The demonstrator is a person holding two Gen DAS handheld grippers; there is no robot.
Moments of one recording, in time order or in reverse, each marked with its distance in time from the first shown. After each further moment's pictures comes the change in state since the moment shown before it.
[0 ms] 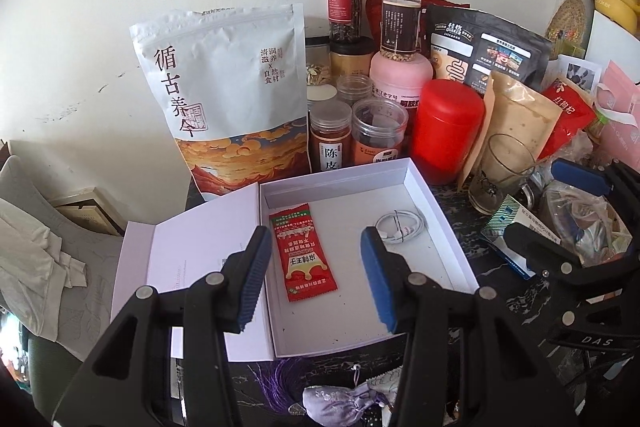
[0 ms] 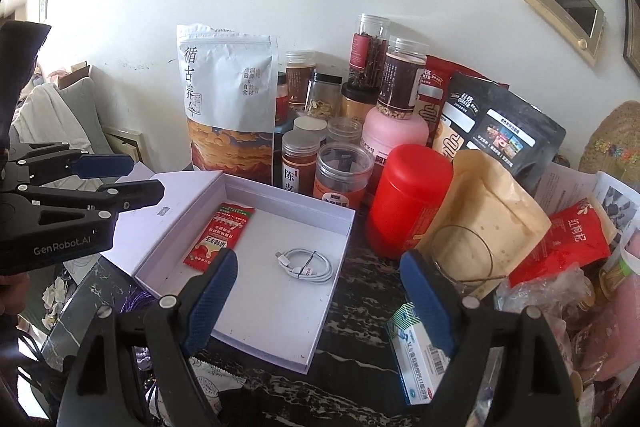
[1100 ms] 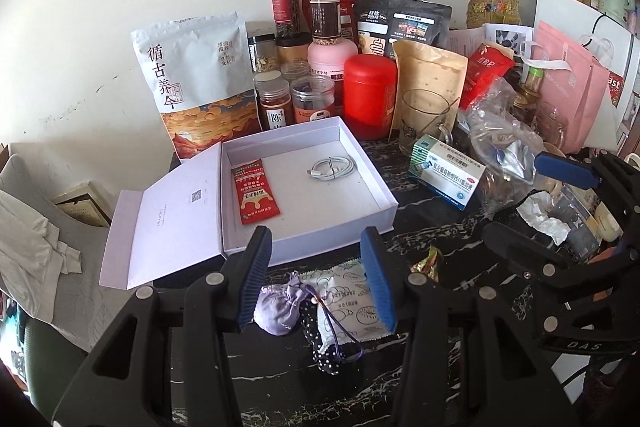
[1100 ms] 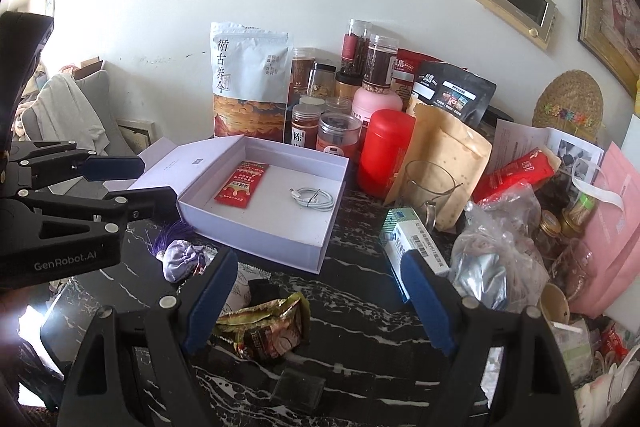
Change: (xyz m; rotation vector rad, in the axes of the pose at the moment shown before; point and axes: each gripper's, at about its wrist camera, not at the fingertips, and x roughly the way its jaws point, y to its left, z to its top) left arm -0.113 -0.064 -0.115 0.082 -0.040 -0.072; right arm -0.109 0.026 -0.096 0.011 -0.016 -0.037
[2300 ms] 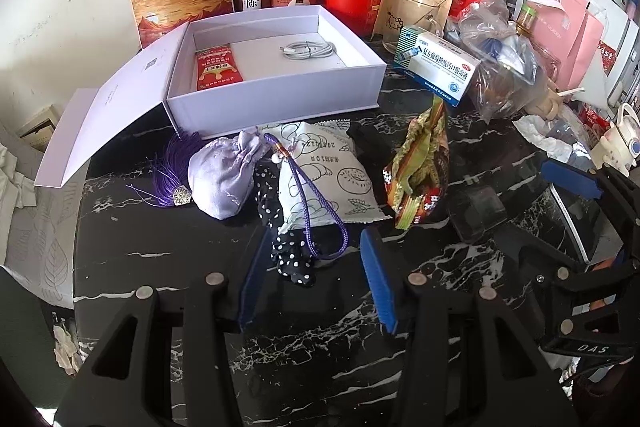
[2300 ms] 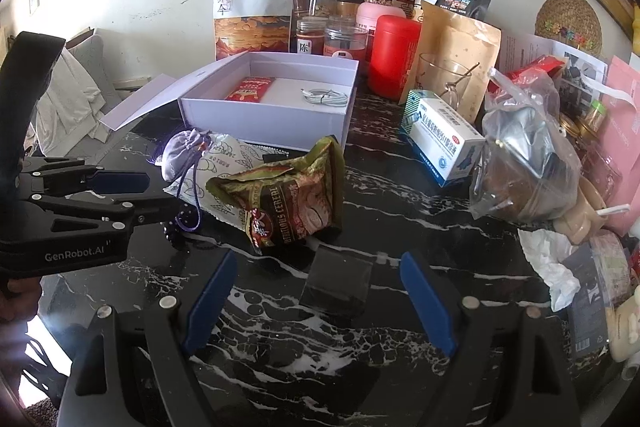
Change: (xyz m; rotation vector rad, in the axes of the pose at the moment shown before) left arm 0.074 0.000 -0.129 -0.053 0.185 -0.125; right arm 0.036 0.023 -0.109 0.084 0.154 0.017
